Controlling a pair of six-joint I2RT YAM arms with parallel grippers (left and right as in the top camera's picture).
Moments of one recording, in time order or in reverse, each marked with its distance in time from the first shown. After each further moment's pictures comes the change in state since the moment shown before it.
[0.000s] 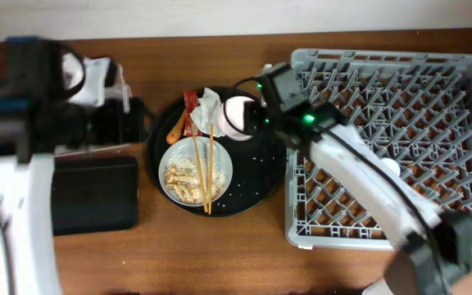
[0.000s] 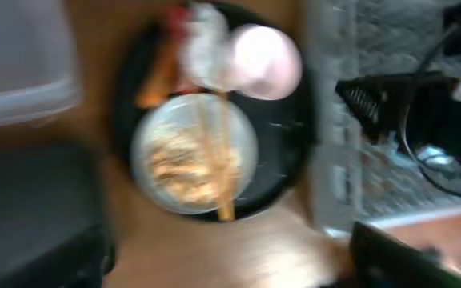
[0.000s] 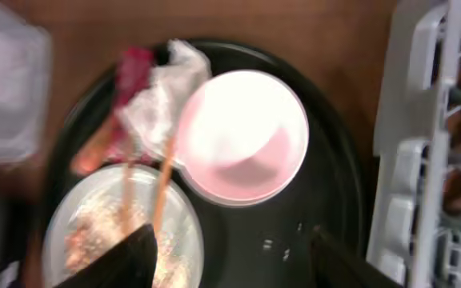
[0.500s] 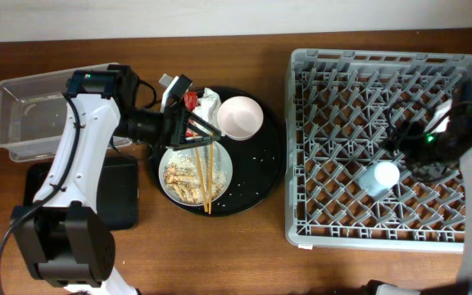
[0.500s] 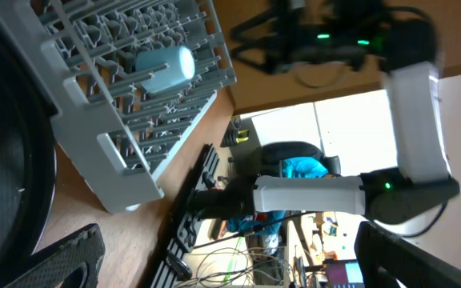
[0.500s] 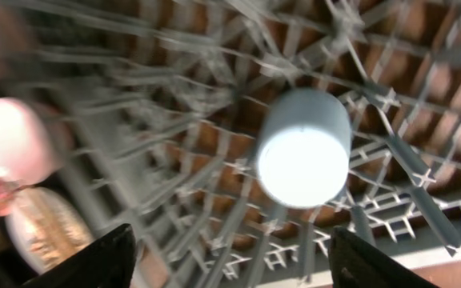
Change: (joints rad) left arm -0.105 0.330 -0.293 -0.049 0.943 0.576; right arm -0.842 -0.281 -0.066 -0.593 -0.319 -0.114
